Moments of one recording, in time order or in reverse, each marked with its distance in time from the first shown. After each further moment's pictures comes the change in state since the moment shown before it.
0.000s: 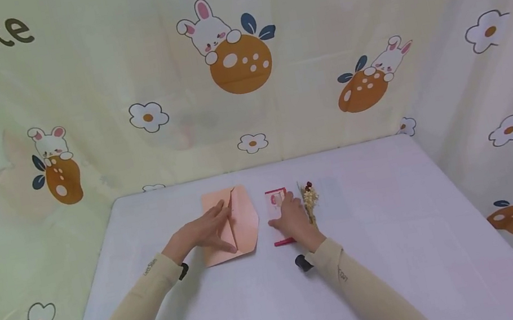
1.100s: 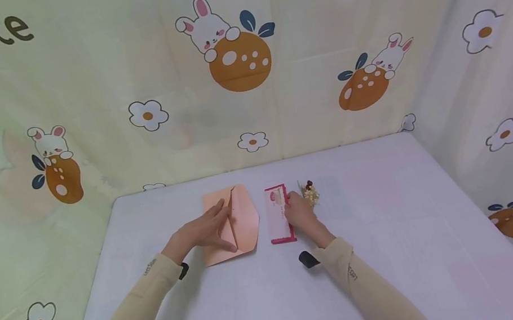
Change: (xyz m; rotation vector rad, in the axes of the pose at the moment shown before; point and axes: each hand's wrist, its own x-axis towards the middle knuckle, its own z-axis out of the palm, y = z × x) left_hand -0.001 0.001 -0.001 0.002 0.021 0.019; right_hand 0.002 0.011 -0.017 0.126 0.047 -0.054
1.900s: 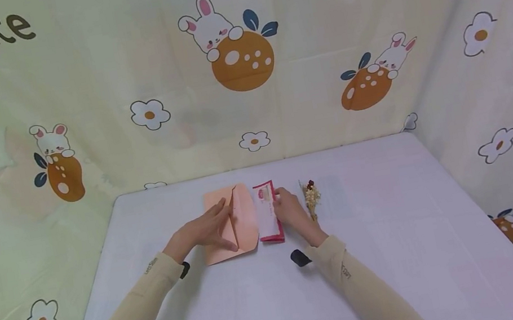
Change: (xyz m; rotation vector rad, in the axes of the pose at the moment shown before) left_hand 0.003 -0.001 0.001 0.021 -0.010 -0.012; right_hand 0.003 -0.028 0.006 0.031 -0.031 -0.070
